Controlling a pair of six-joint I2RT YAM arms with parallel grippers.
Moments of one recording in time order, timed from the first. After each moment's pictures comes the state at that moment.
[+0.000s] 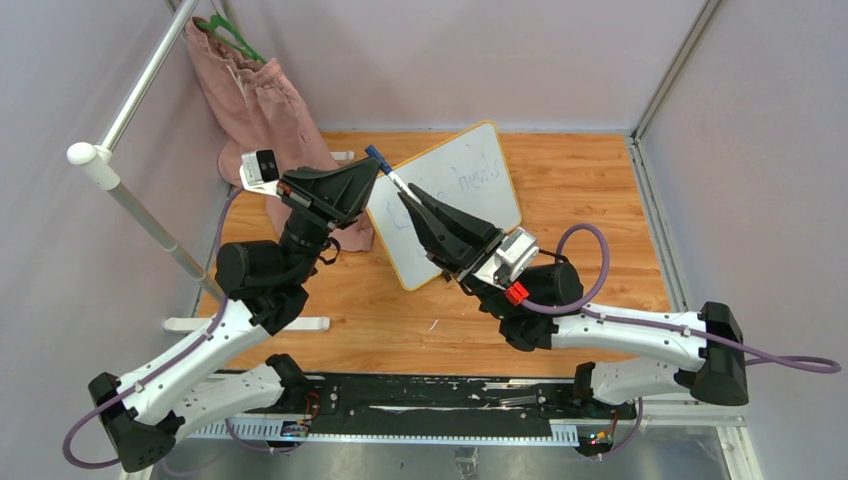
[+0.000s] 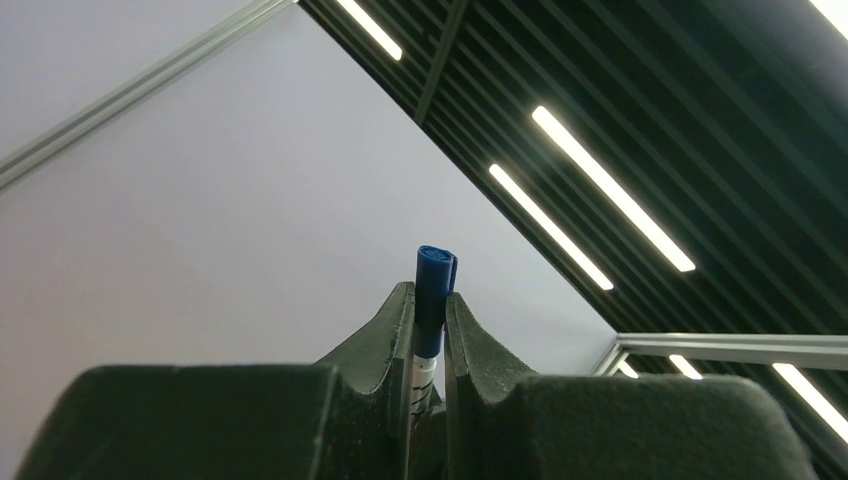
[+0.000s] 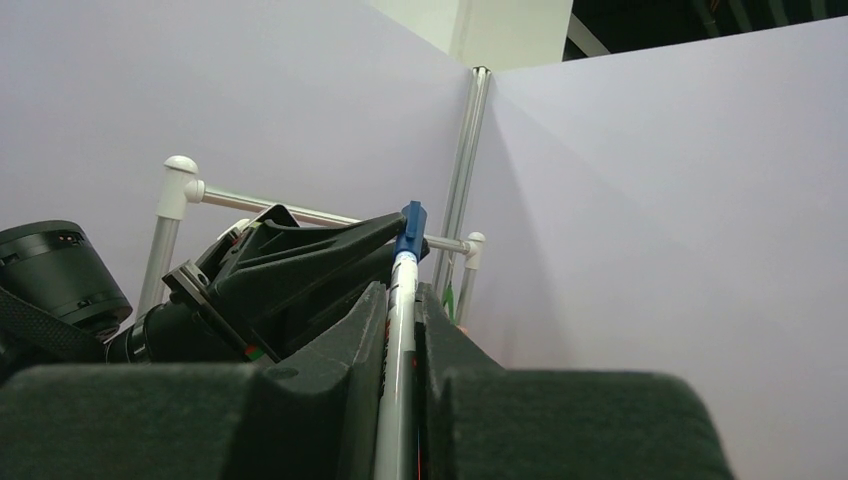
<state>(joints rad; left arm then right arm) -0.81 0.87 0.87 0.81 -0.04 -1.20 1.31 1.21 0.99 1.12 0.17 -0.51</state>
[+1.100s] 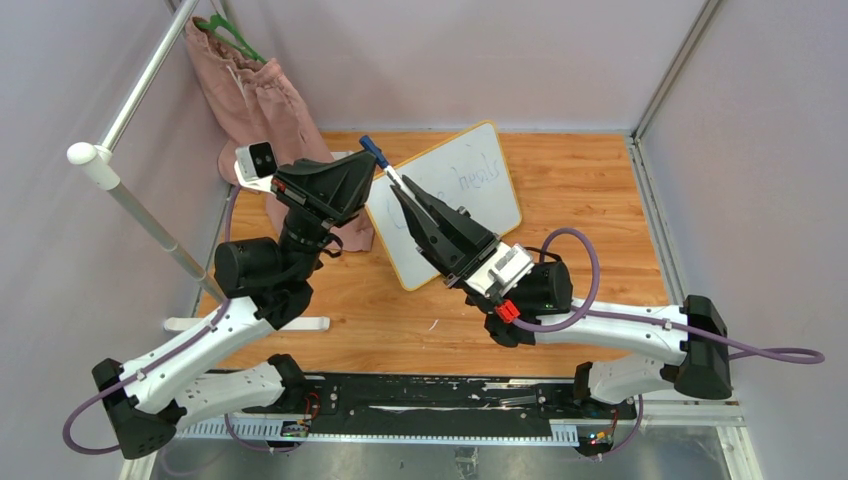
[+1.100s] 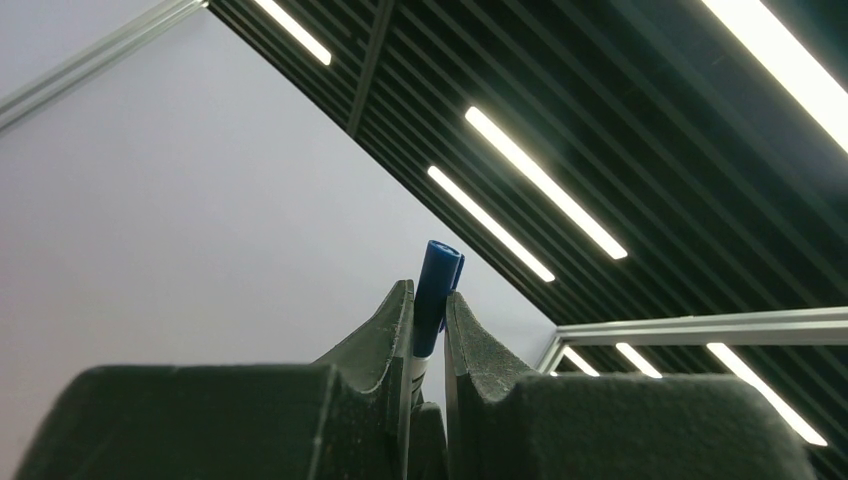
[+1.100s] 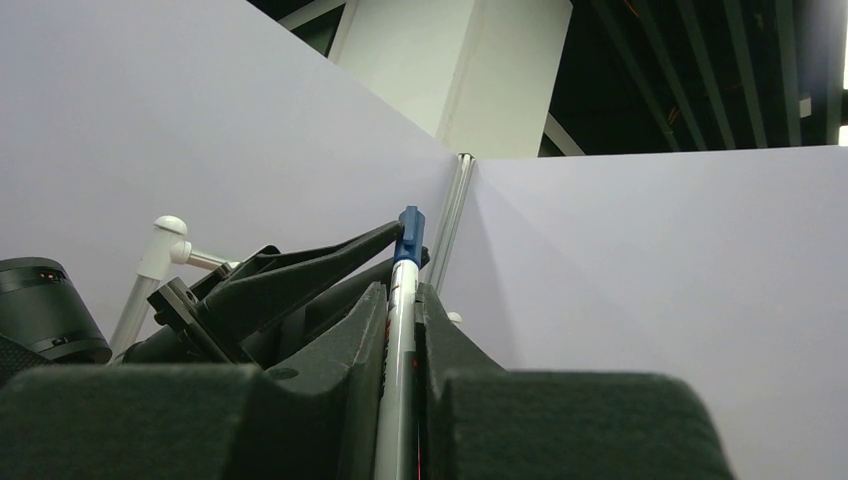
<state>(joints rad) -0.87 0.93 0.93 0.92 -0.03 -1.20 1.32 1.31 1.08 1.26 0.07 -0.64</state>
